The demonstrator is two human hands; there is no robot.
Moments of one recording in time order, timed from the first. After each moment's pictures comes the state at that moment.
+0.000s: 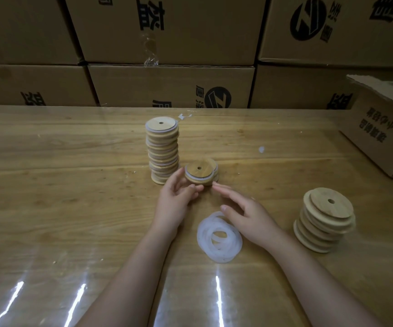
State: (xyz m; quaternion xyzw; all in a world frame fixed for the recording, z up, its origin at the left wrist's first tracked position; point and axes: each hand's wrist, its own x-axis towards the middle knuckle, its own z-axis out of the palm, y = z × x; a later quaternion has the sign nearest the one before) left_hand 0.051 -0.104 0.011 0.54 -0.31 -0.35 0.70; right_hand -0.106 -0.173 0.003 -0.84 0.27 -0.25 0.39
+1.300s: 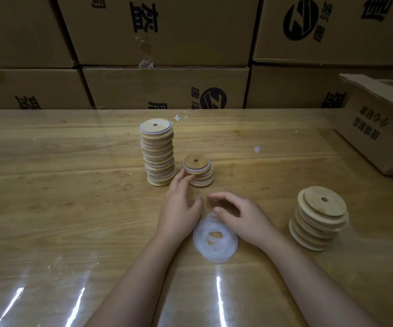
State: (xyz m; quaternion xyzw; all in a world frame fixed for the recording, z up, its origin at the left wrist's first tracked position) left_hand 0.050 -0.107 -0.008 0.72 -0.52 -0.09 0.46; right_hand -0.108 -0.169 0.006 -0.83 0.32 -0.24 0.39
